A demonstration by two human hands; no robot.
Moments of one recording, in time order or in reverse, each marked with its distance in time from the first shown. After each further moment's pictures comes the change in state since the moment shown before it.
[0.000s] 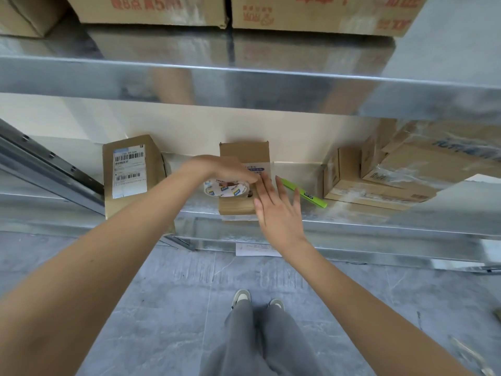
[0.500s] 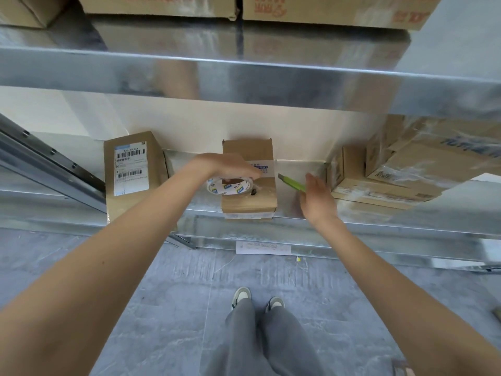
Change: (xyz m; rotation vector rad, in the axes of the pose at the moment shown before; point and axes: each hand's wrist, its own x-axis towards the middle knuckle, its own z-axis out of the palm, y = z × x) left_hand 0.002 -0.008 -0.003 -0.057 0.042 0.002; right_hand 0.032 0.075 -0.003 0.216 -0.087 0.356
